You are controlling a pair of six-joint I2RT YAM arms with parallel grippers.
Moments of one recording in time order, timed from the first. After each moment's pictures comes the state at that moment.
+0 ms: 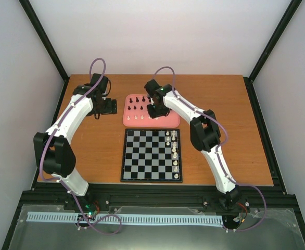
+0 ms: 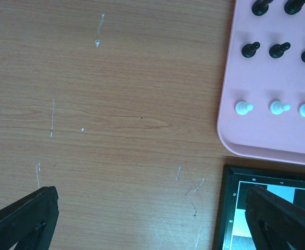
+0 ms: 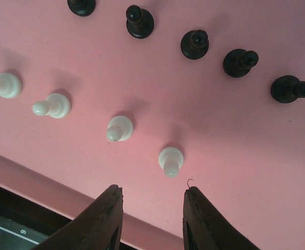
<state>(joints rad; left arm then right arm) -0.22 1.65 1.49 -1.02 -0.16 -0.32 0.62 2.40 2.18 -1.06 -0.01 0.25</state>
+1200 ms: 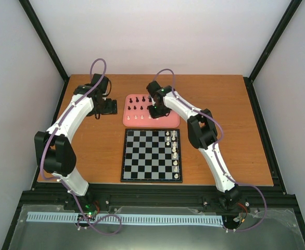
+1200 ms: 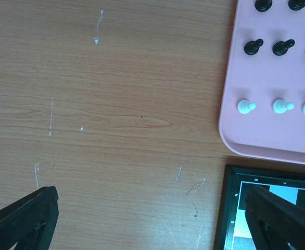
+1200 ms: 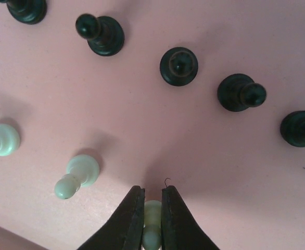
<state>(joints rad) -0.22 1.66 1.49 -1.02 -0.16 -0.32 0.59 2.51 2.24 -1.03 -0.03 0.20</state>
